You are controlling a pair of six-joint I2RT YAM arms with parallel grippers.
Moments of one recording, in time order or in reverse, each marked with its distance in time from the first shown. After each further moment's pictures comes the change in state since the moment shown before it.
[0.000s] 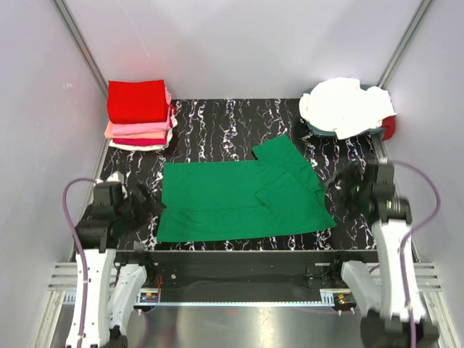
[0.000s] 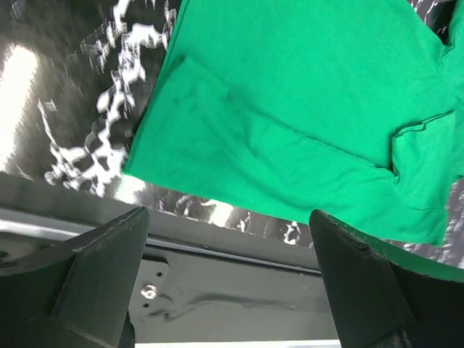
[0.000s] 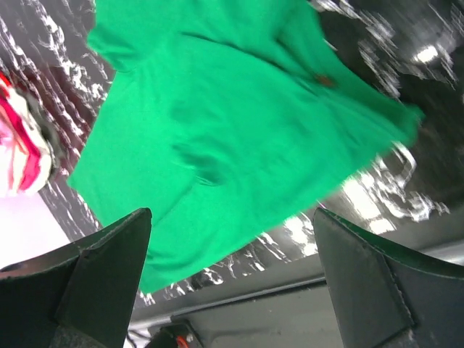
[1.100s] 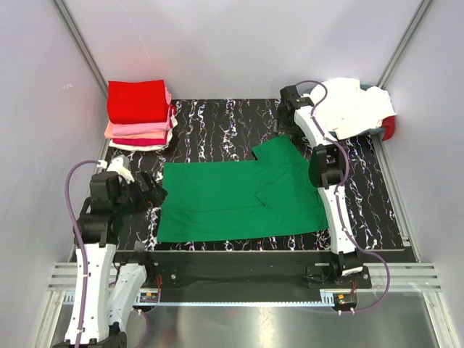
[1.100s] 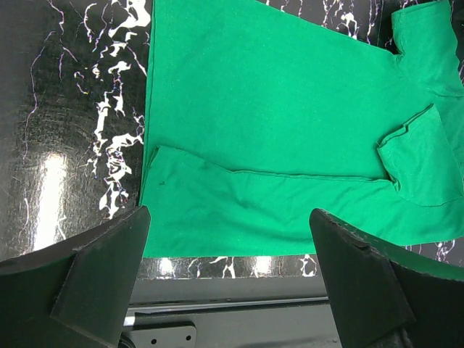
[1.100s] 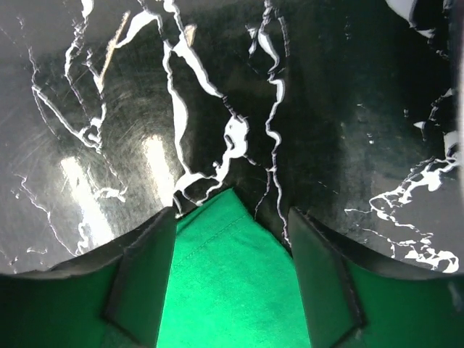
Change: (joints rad) left arm -0.001 0.082 0.046 0.227 0.053 0.246; right arm 0.323 1.967 1.681 0.060 0.300 -0.461
